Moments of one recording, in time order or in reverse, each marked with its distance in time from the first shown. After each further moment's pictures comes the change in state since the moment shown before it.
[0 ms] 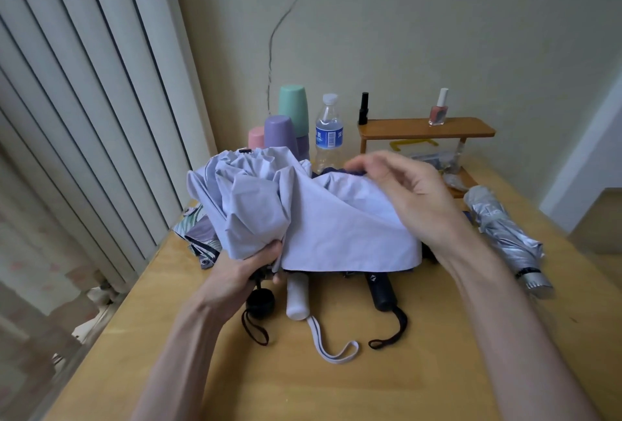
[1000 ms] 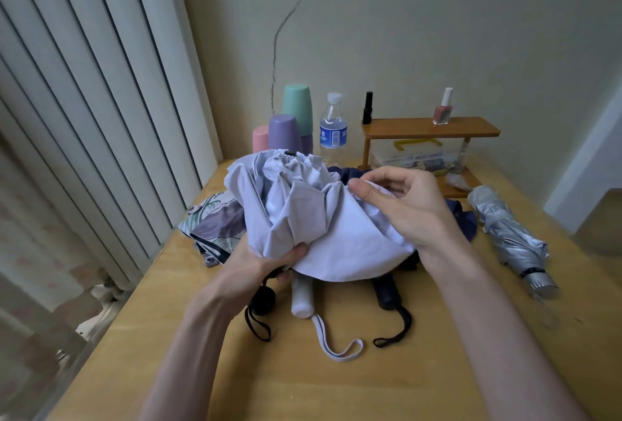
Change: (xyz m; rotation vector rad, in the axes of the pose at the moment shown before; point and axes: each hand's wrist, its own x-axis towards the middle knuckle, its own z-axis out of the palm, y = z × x) left_hand 0.002 0.012 0.010 0.158 -0.069 -0.027; right_hand 0.003 0.016 0.015 0.054 0.195 0.188
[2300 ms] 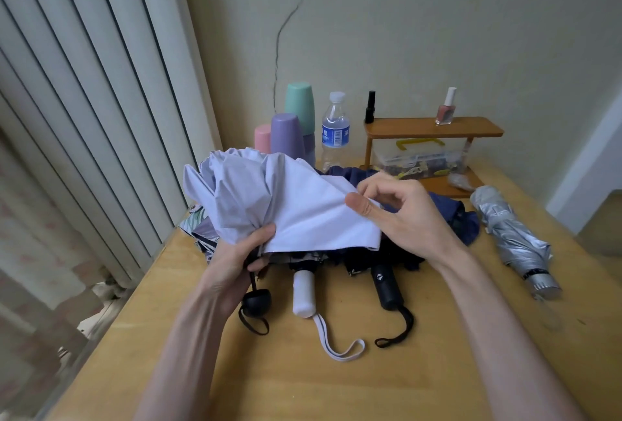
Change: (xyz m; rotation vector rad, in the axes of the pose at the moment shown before) left_hand 0.007 -0.007 -0.014 -0.359 0.291 -0.022; right_hand 0.004 0.020 -0.006 -0.180 -0.222 -0.223
